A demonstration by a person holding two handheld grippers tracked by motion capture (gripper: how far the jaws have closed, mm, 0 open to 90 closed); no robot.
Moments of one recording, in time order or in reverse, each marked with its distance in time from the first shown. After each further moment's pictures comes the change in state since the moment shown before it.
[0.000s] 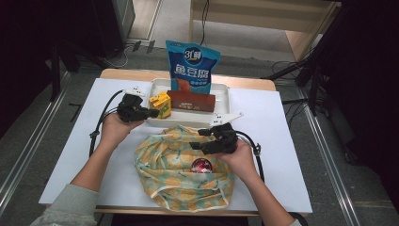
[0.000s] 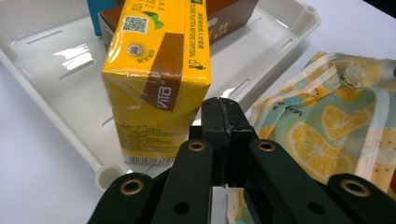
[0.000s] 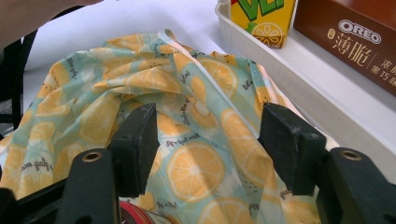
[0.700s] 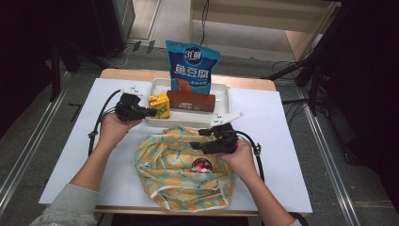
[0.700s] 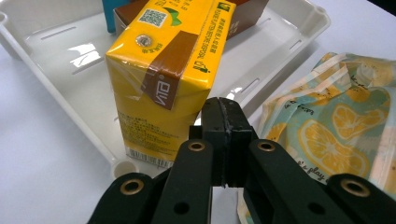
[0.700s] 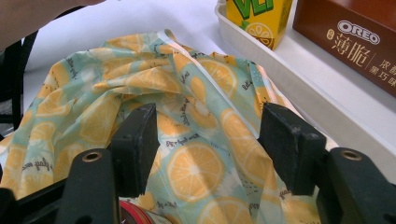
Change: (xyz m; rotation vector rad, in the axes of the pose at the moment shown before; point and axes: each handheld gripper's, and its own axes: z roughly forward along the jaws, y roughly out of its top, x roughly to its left) left arm 0.007 -0.003 -0.002 -0.007 0.014 -0.018; right arm 0.000 0.000 -0.001 -0.003 0.001 -0.002
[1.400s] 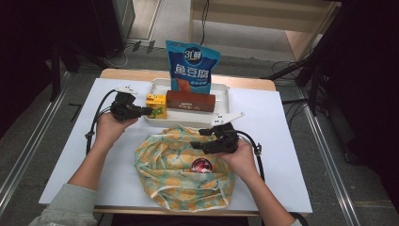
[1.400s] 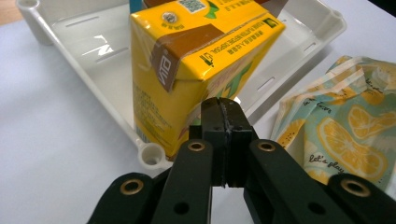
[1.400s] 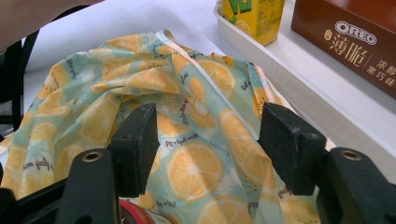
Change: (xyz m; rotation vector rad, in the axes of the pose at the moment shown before) left arm 0.014 -0.006 -0.006 -0.005 0.019 -0.054; right arm -0.001 0.000 -0.002 0.000 -0.003 0.003
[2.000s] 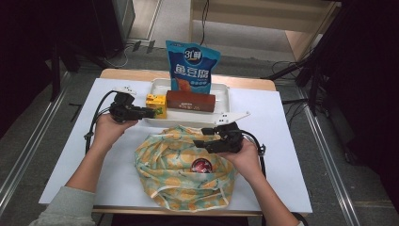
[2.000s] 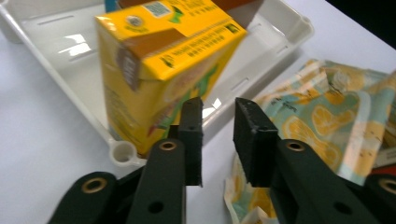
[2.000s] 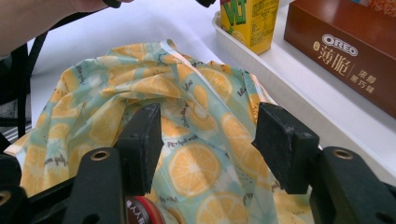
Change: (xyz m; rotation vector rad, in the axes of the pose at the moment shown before) left arm -0.010 0.000 -0.007 0.005 -0.076 -0.004; right arm 0.004 0.004 -0.017 -0.020 -0.013 -0.015
